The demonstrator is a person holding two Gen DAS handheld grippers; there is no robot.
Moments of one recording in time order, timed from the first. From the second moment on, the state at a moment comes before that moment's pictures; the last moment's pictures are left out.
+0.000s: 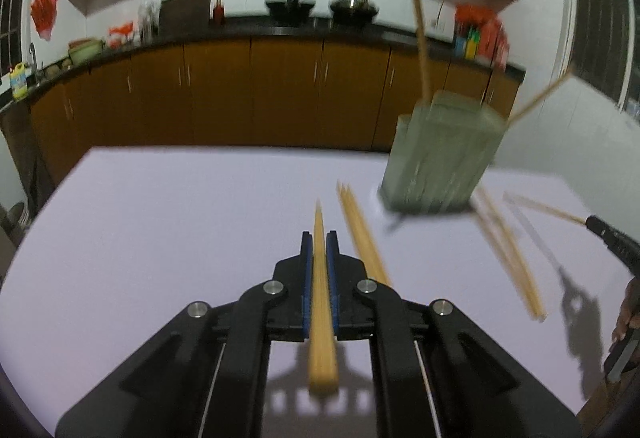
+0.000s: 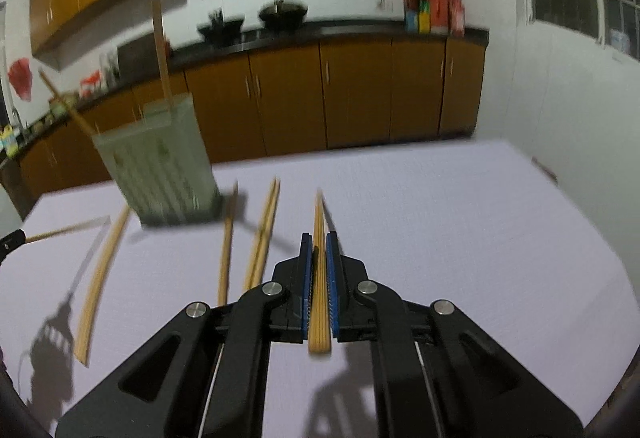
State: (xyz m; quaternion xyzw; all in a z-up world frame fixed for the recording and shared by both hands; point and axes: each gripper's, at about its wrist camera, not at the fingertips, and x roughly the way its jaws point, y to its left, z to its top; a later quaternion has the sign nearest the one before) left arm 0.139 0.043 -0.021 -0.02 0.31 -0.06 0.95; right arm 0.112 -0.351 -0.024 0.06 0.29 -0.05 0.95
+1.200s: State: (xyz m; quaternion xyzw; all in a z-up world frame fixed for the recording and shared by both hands) left arm 0.194 -0.031 0.139 -0.06 0.11 -0.14 0.98; right arm 0.155 -0.281 0.139 0.09 0.07 0.08 0.99
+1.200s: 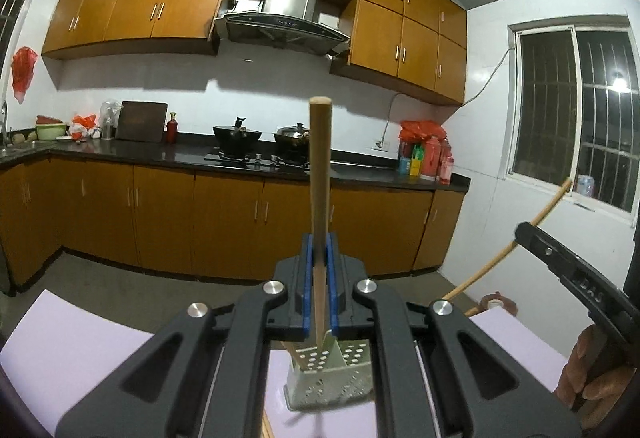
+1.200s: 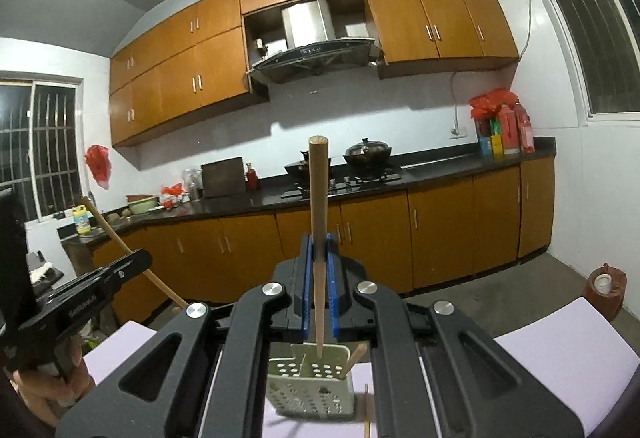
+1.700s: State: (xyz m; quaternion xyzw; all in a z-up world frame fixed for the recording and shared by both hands) left arm 0.236 -0.046 0.088 -0.05 0.16 -0.15 0.97; right arm 0.181 -0.269 0.094 0.09 0.16 0.09 0.98
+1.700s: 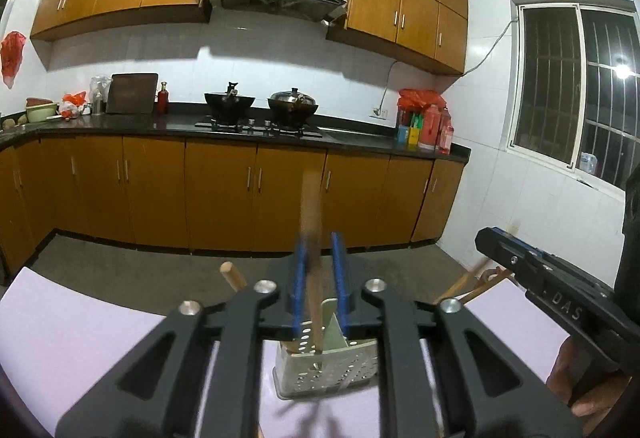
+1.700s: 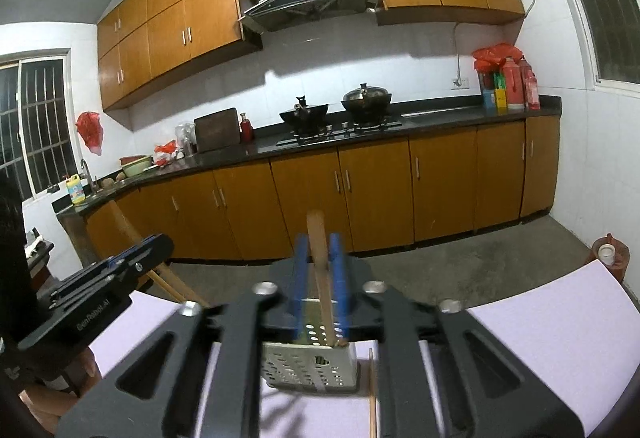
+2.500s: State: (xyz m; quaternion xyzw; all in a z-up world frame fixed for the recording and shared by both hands) left arm 0.154 0.044 0.002 -0.05 0.27 -0.05 0.96; right arm 0.136 -0.354 -0.009 0.12 0.33 -0.02 0.94
